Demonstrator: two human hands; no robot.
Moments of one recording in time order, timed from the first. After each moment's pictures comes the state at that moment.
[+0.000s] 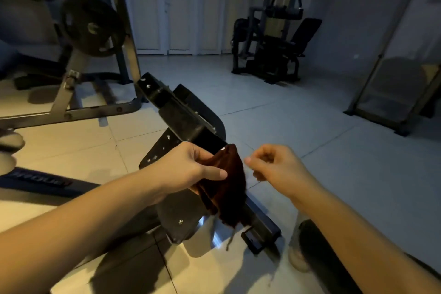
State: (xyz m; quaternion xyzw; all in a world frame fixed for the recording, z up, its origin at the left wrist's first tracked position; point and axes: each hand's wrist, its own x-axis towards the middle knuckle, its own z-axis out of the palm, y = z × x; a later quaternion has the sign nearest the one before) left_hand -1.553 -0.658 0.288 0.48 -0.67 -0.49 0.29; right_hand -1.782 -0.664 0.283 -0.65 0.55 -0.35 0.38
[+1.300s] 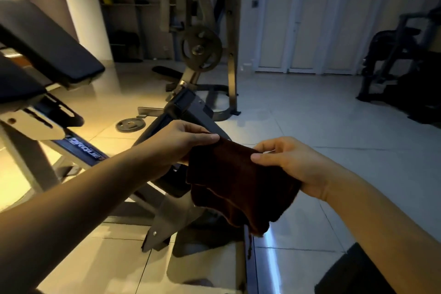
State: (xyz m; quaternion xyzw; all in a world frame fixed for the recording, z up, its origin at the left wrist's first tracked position) left_hand -1.747 -0.782 0.351 0.70 -0.39 -0.36 0.48; right_hand -1.952 -0.927 0.331 -0.75 0.26 -0.11 0.60
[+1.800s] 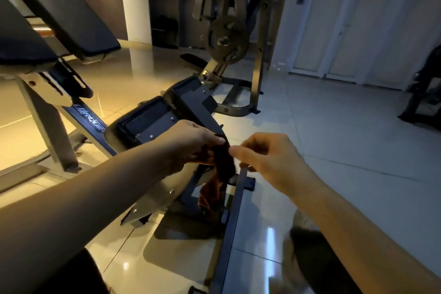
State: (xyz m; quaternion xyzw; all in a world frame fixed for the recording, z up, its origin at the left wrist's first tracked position) left_hand -1.819 -0.855 0.334 0.73 -0.21 -0.33 0.57; right_hand -1.965 -0.987 0.311 -0.86 0.16 -0.20 0.44
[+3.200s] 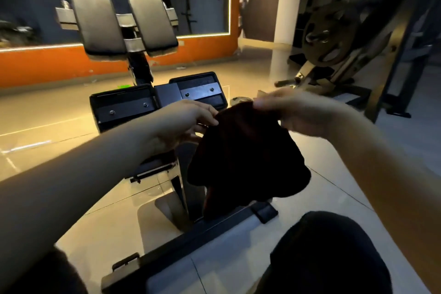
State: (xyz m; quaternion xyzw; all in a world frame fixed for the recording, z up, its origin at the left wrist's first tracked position) left_hand -1.907 -1.174 0.355 0.78 -0.03 -0.14 0.61; right_hand -1.861 -1.427 0.362 -0.77 -0.17 0.21 0.58
